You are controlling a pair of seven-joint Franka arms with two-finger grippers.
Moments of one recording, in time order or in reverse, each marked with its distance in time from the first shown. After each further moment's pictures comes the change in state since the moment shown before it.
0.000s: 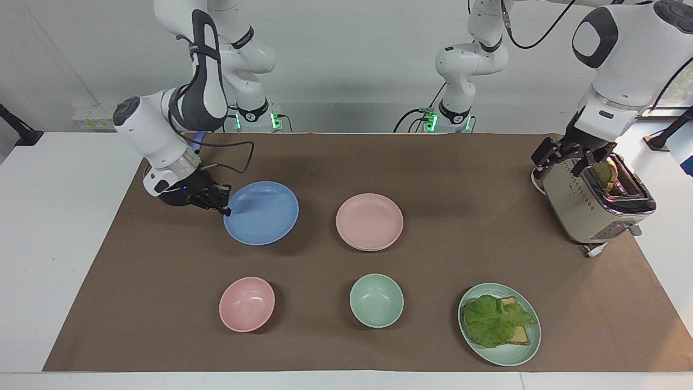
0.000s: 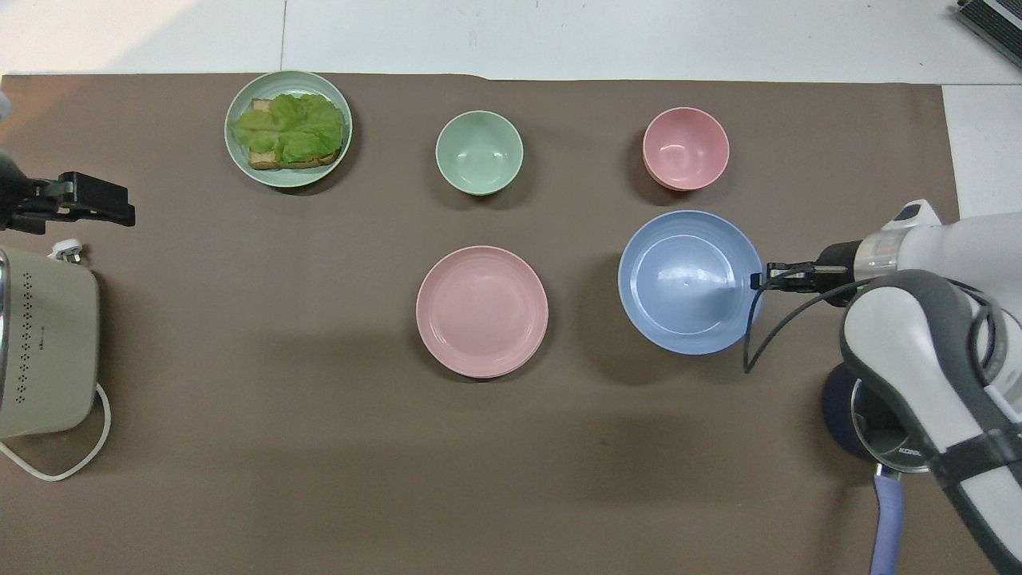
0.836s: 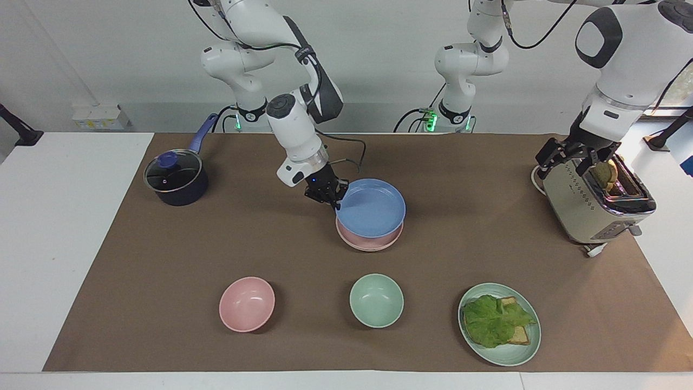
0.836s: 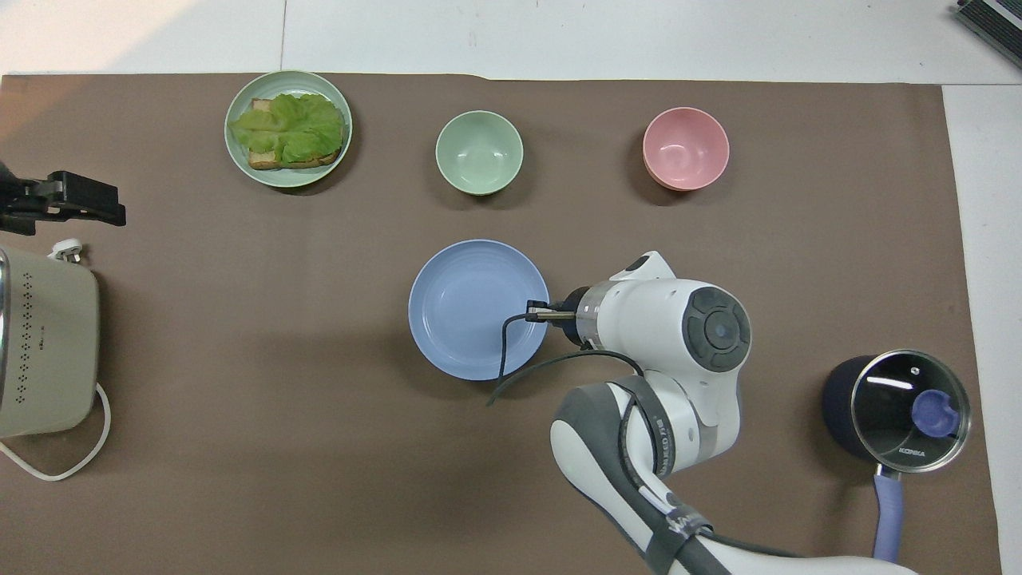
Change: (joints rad) left arm -0.052 -0.001 0.070 0.000 0.000 0.000 0.000; right arm 0.507 0.156 0.005 -0.008 -0.035 0.377 0.485
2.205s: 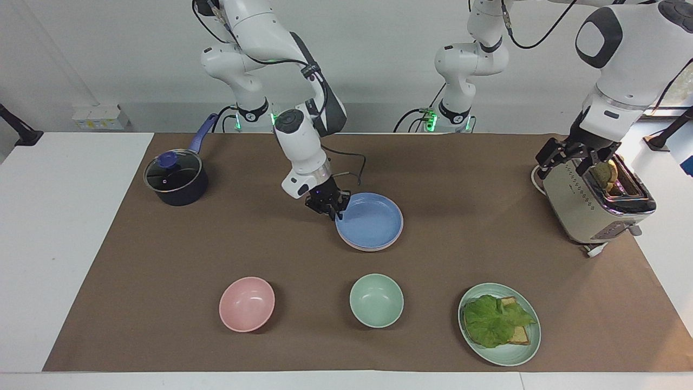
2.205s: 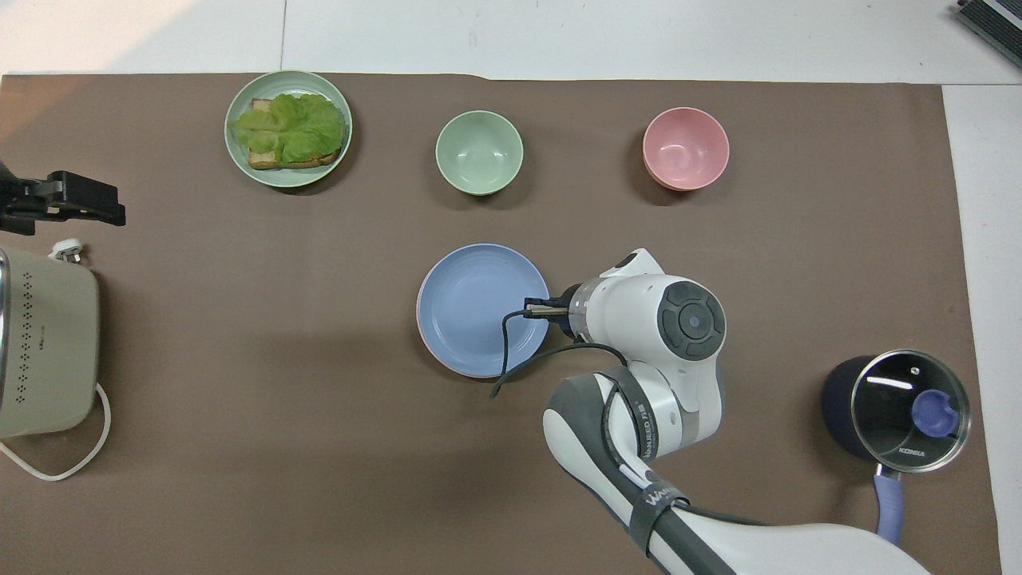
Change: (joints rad) left arm 0.000 0.000 0.000 0.000 0.000 0.000 0.000; right arm -0.002 0.052 -0.013 0.017 -0.053 0.010 0.002
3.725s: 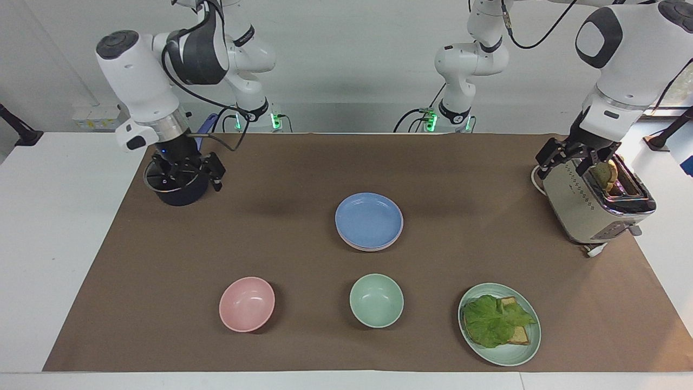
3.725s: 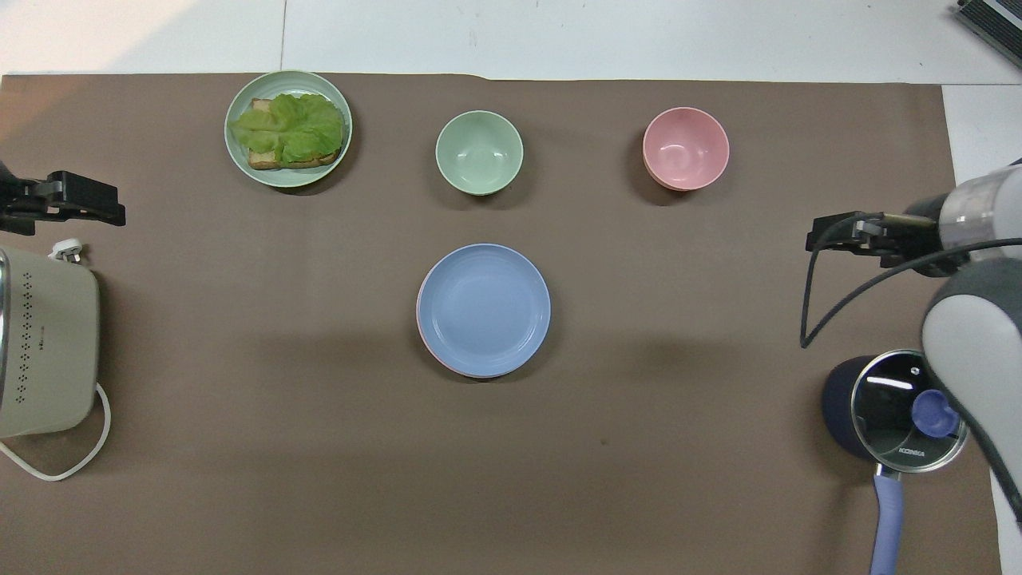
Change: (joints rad) left arm 0.000 0.000 0.000 0.000 0.000 0.000 0.000; right arm -0.481 -0.269 -0.053 0.316 -0.276 -0.733 -0.161
